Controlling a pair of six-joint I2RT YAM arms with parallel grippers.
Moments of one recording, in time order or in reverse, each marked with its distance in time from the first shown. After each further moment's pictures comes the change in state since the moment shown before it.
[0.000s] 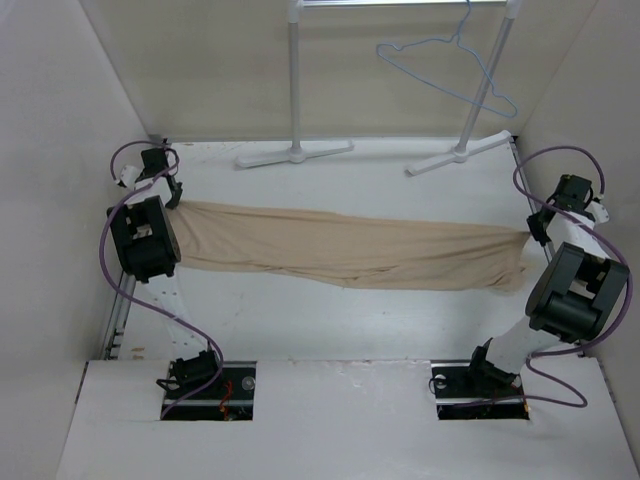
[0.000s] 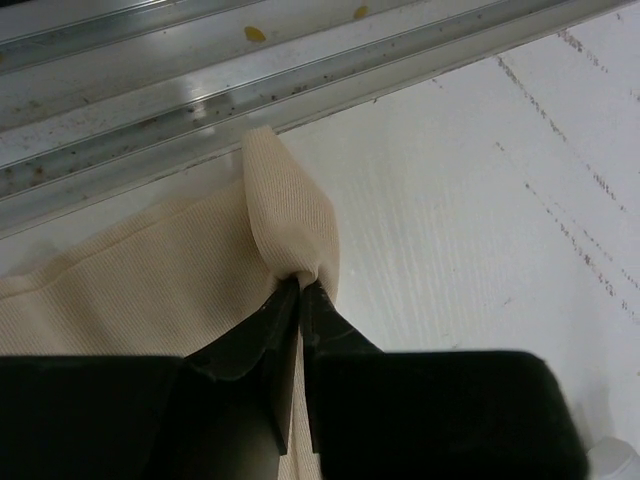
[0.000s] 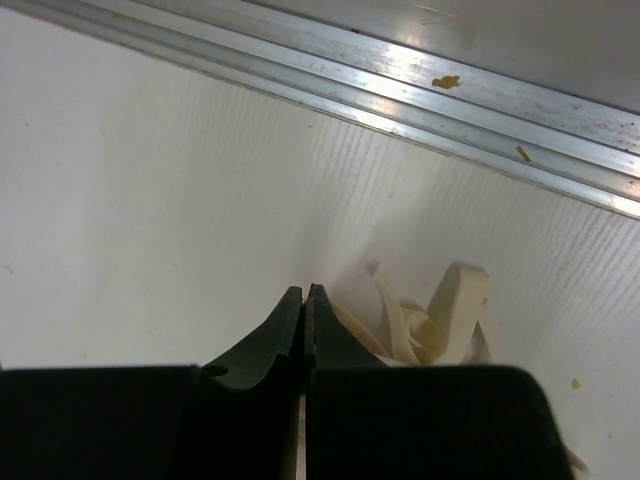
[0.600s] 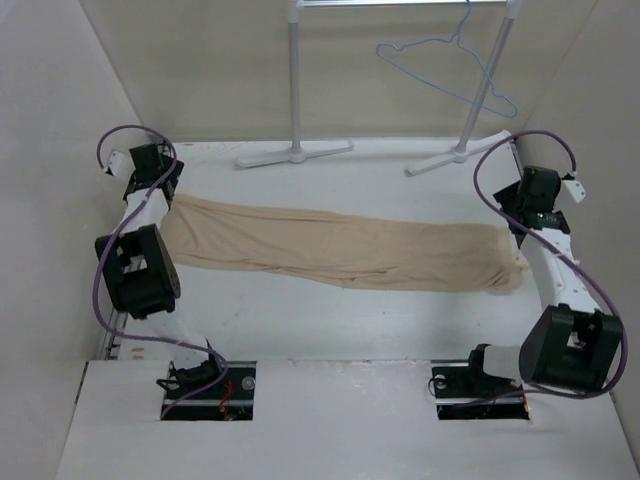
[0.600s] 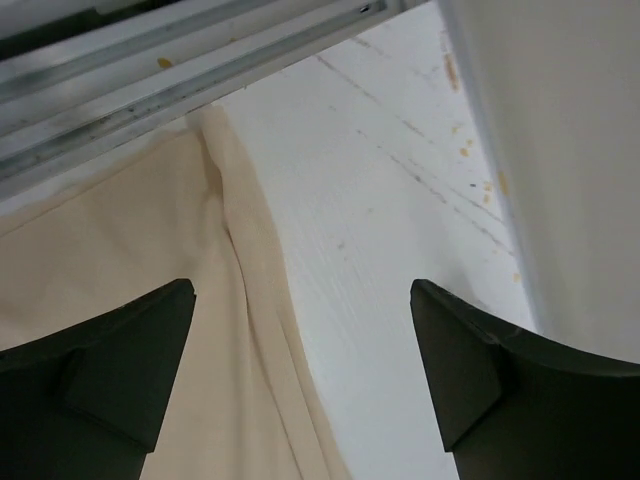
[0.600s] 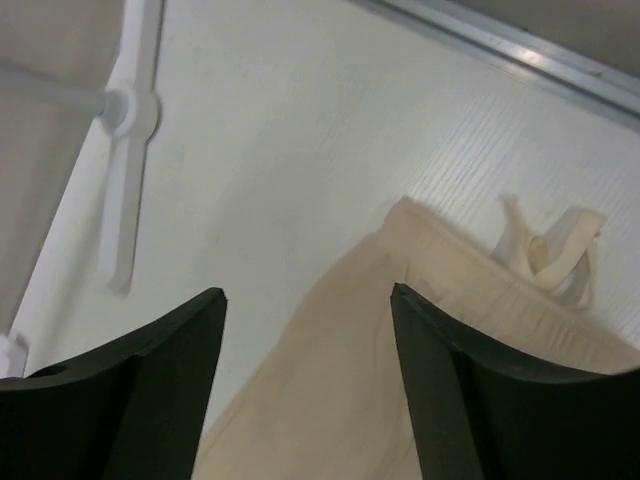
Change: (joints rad) left arm -0.024 -0.291 -0.214 0.166 0.051 0.079; right arm 0.253 -0.280 -0.069 0.027 0.119 0.011
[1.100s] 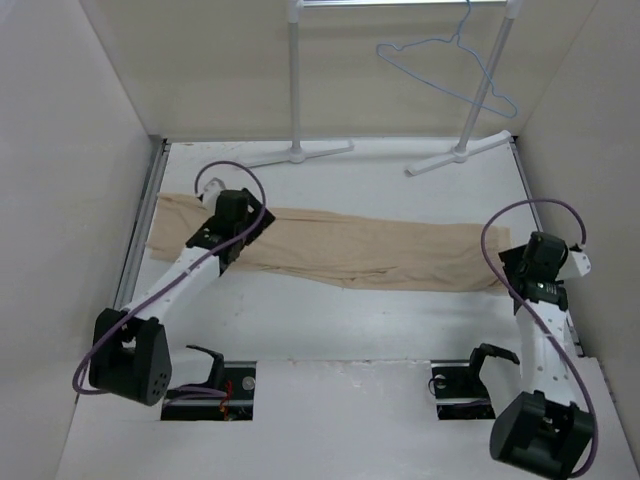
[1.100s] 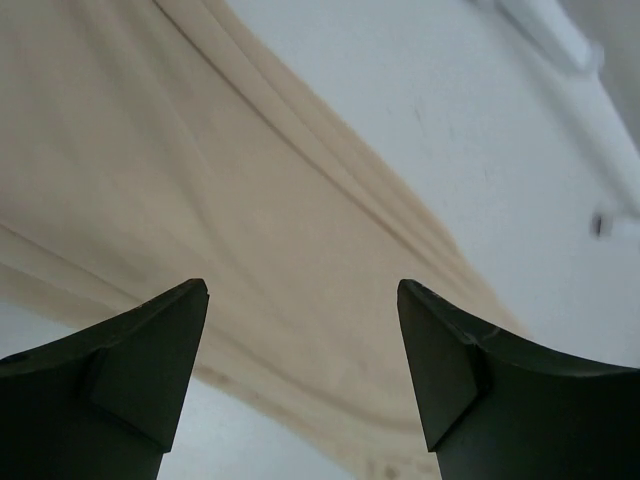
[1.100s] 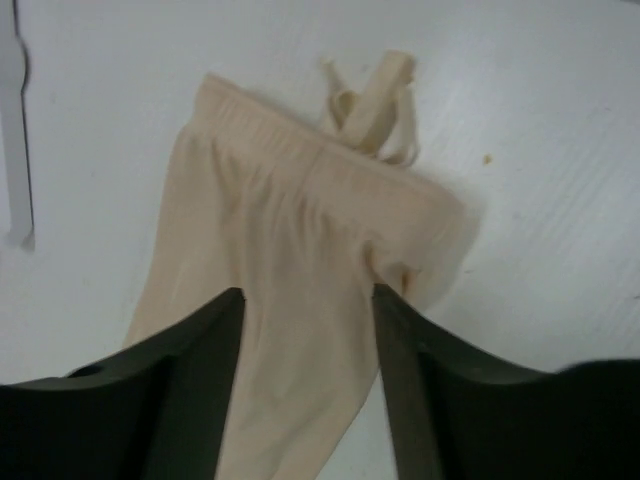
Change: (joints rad) left arm -0.495 -0.601 -0.529 -0.070 -0.022 -0.023; right arm -0.048 -0.498 -0.459 -0.083 -0.074 0.071
